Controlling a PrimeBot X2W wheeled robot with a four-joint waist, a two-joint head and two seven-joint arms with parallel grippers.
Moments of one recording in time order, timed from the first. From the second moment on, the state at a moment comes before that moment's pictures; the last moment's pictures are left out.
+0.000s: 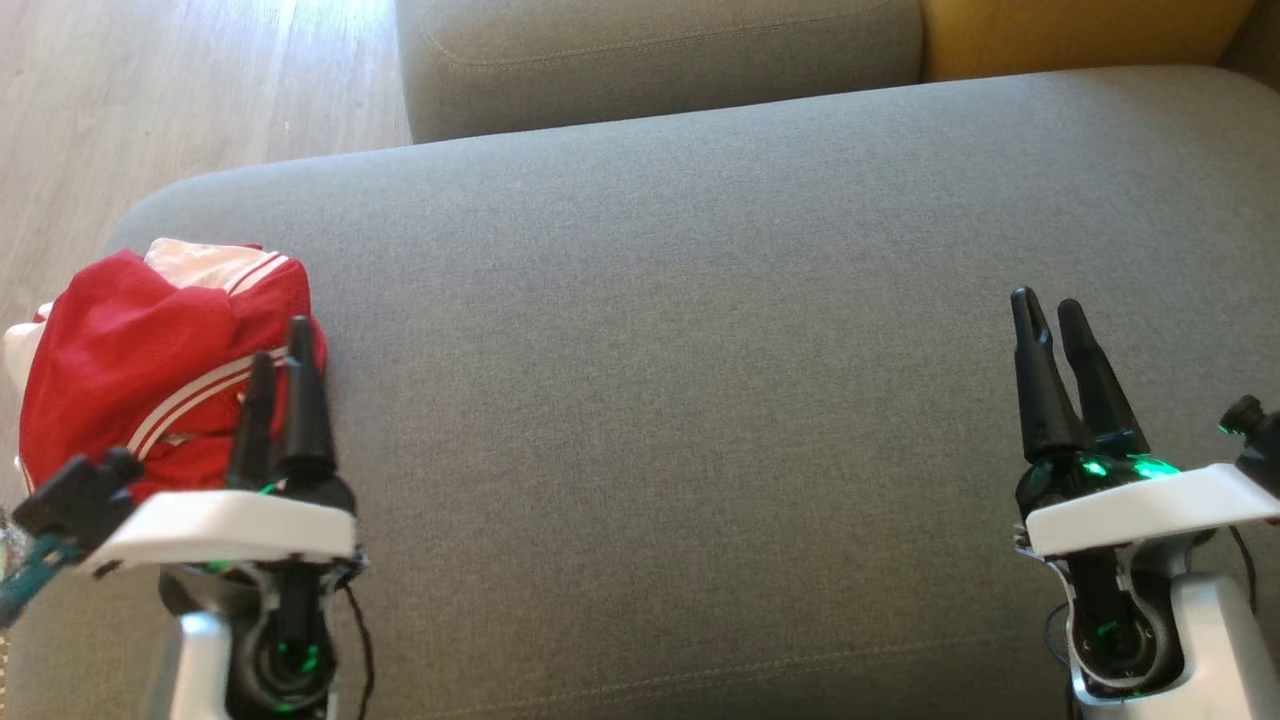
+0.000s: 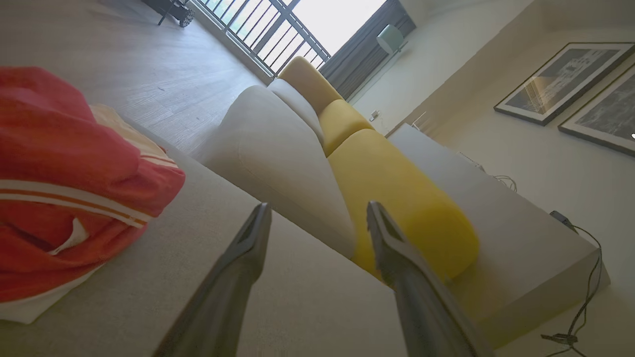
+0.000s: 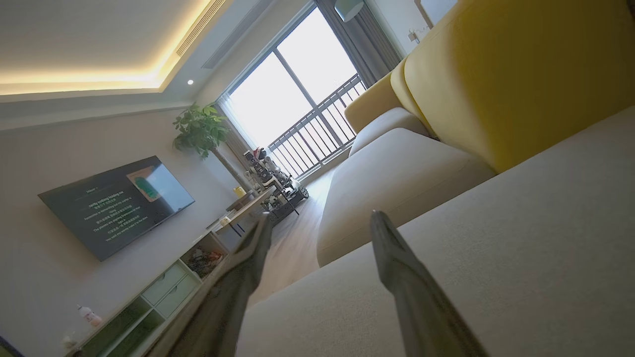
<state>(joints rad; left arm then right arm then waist) -0.05 0.03 -0.05 -0.07 -0.85 0.06 -0.06 -0.08 -0.04 -0.02 -0.03 0.76 0.13 -0.06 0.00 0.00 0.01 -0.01</state>
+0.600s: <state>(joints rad) -0.06 0.19 -0.37 0.00 -0.57 0.39 -0.10 -0.07 -0.04 0.03 -0.04 0.49 0.13 -0.10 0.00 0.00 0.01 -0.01</state>
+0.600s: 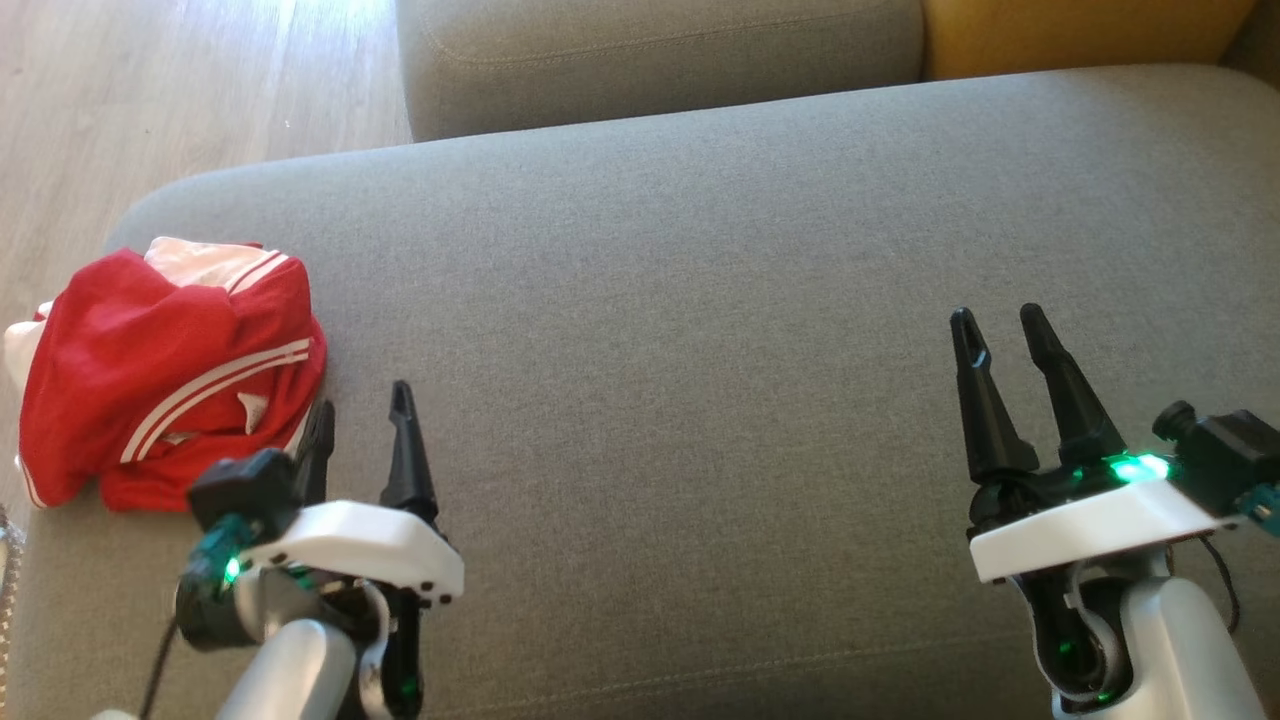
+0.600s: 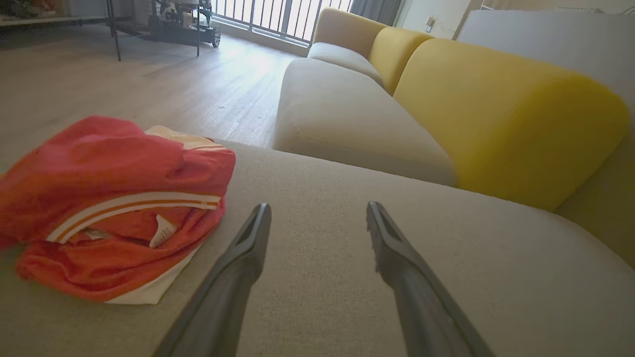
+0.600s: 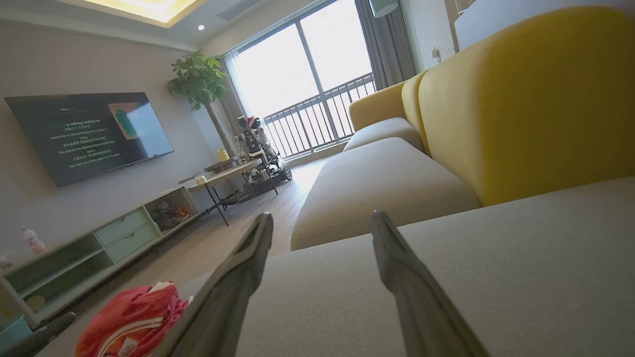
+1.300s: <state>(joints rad) -0.18 0.31 -0.69 -0.03 -0.41 0.69 -0.17 -0.07 -0.04 0.02 -0.07 0.21 0.13 -0.17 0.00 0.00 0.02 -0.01</state>
